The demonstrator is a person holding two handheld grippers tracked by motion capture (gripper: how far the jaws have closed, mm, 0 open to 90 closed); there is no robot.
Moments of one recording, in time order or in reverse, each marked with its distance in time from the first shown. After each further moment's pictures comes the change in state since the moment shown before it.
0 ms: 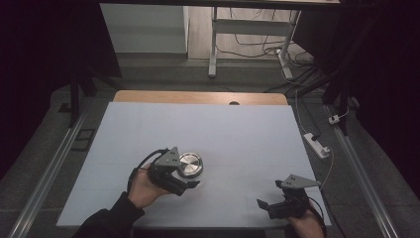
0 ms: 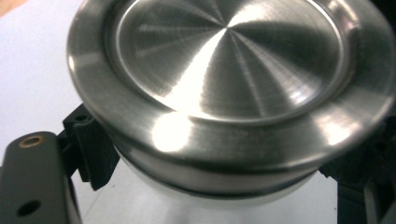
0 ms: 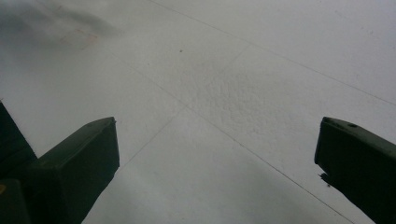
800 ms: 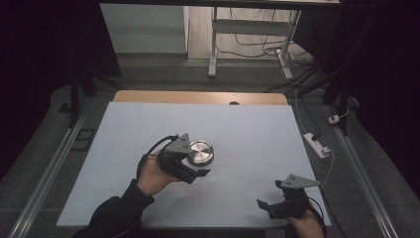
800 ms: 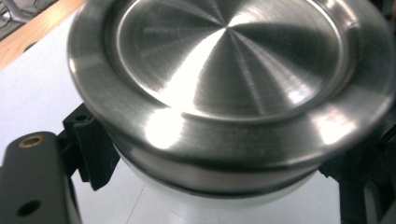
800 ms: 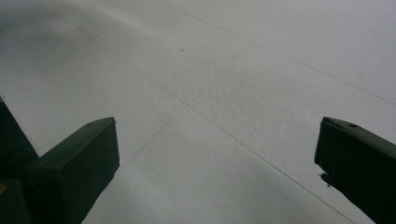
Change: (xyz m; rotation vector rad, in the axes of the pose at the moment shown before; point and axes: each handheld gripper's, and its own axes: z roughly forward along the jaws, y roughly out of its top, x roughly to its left) left arm 0.006 0.047 0.004 -0.021 -0.017 0.047; right arm 0.000 0.000 0.000 0.001 0.005 -0.007
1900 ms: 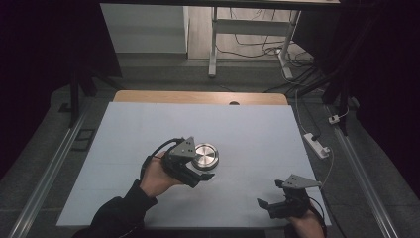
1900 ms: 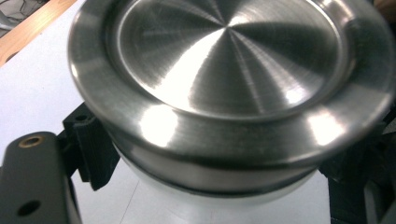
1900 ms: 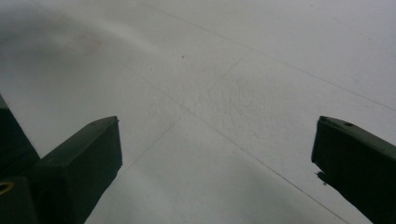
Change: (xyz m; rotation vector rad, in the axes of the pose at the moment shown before) left arm -0.008 0.002 0.005 0.011 -0.027 0.037; right arm 0.000 0.001 -0.003 -0.033 -0.001 0.018
